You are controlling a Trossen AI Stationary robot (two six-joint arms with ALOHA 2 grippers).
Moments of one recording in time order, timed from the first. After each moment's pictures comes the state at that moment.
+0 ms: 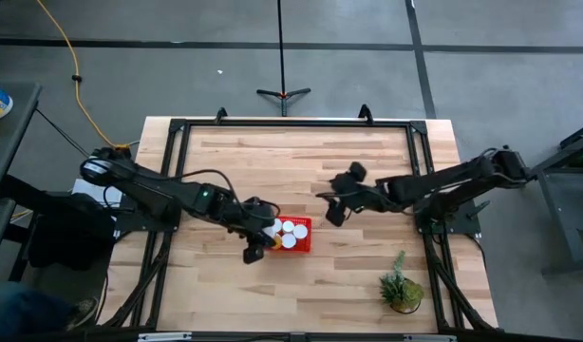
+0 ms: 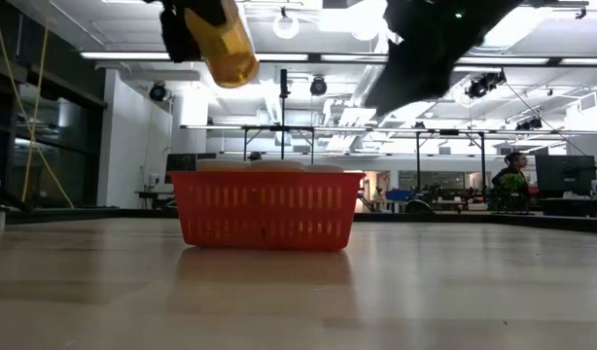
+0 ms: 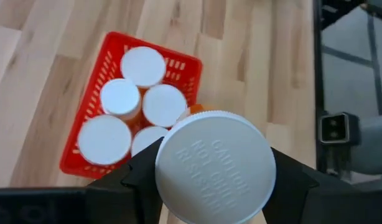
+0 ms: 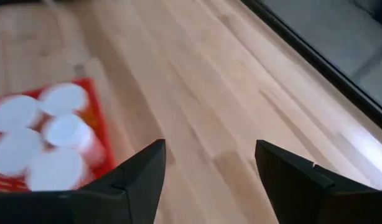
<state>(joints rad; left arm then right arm) -0.30 1.44 1.17 -0.59 -0.05 -0.50 0.15 1.35 0.87 -0.24 0.51 0.38</state>
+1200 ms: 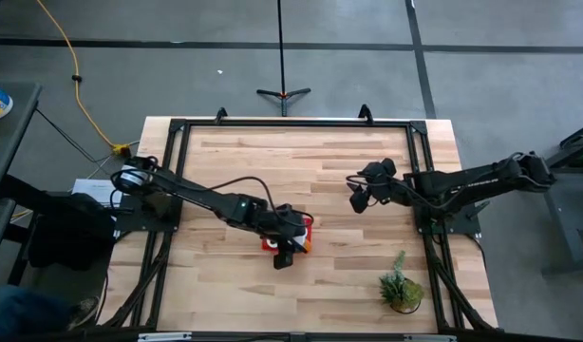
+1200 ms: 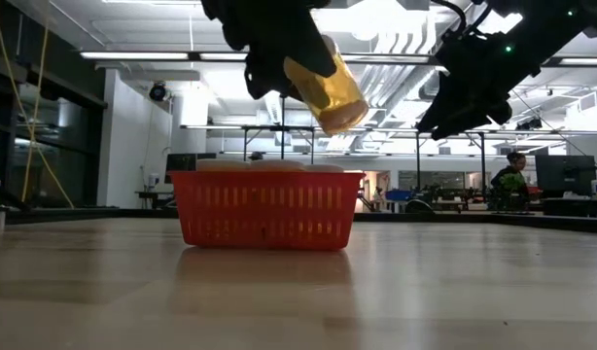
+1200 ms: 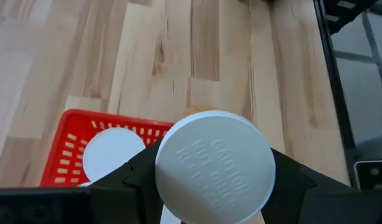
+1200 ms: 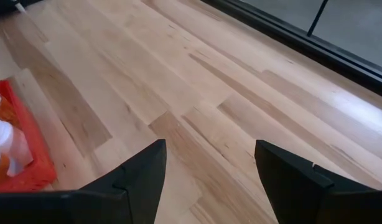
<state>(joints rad) -0.25 1.75 1.29 -0.35 -0.02 -0.35 0.06 1.01 0.57 -0.32 0.57 0.60</state>
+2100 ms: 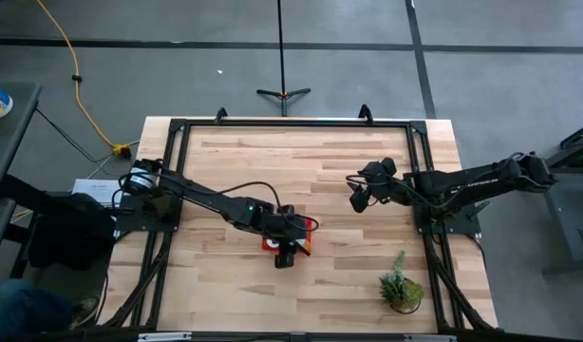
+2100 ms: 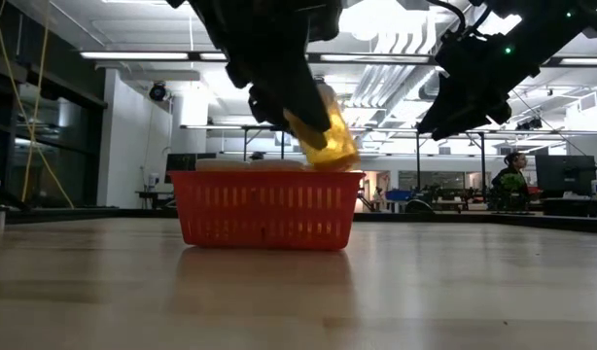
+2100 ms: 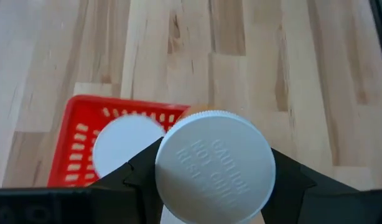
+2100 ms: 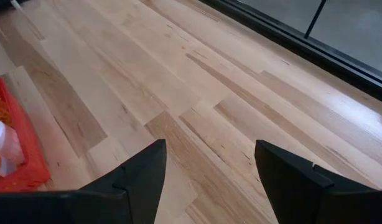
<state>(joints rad) -0.24 1.82 1.29 -0.35 -0.04 -0.27 0.05 1.01 0.57 -0.32 0.57 0.58</state>
